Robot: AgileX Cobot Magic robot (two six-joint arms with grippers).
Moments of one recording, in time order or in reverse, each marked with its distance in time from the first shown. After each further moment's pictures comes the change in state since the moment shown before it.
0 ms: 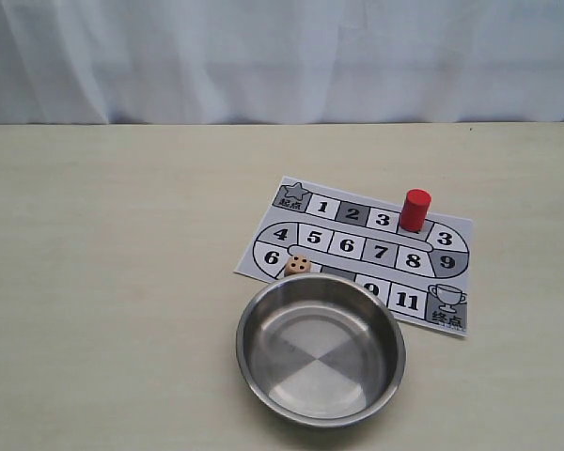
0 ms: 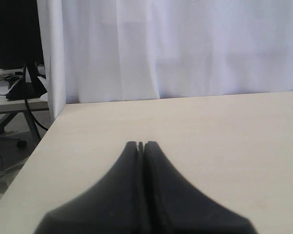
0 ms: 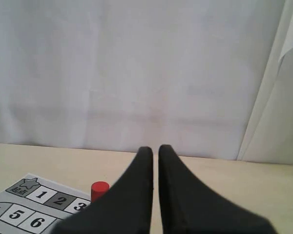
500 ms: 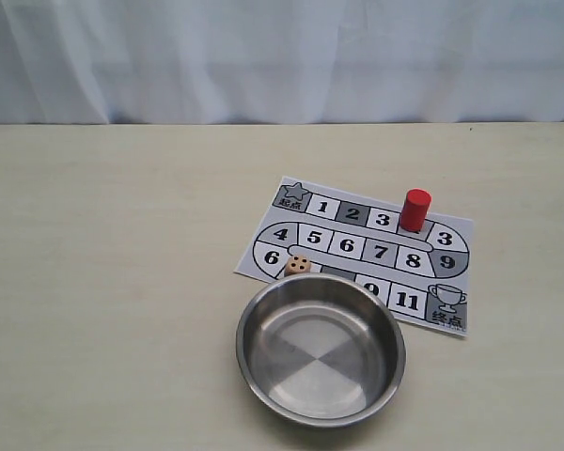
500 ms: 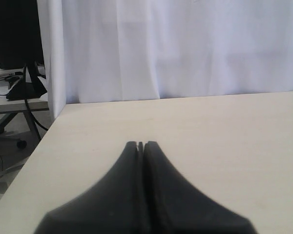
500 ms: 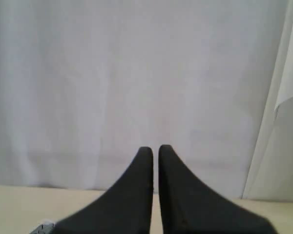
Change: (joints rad) left arm 0.000 0.000 0.000 0.000 0.000 0.000; right arm -0.001 0.000 -0.341 0.027 0.265 0.015
